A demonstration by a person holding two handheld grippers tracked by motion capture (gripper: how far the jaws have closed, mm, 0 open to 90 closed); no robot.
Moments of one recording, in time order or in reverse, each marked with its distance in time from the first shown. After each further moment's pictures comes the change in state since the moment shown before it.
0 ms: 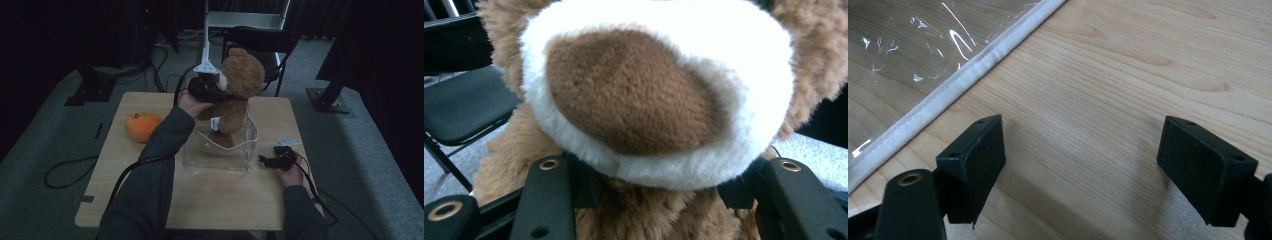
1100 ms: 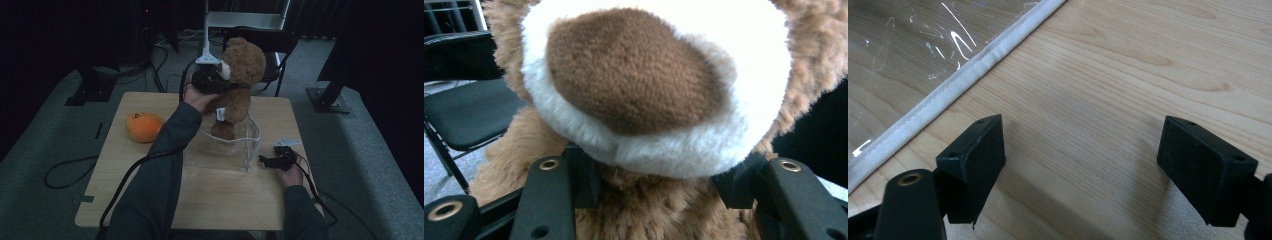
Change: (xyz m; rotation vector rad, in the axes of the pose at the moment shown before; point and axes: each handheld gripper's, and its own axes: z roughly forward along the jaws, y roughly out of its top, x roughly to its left) left arm 0.011 0.014 0.011 -0.080 0.052 -0.082; right arm 0.000 0.000 0.000 -0.001 0.000 -0.001
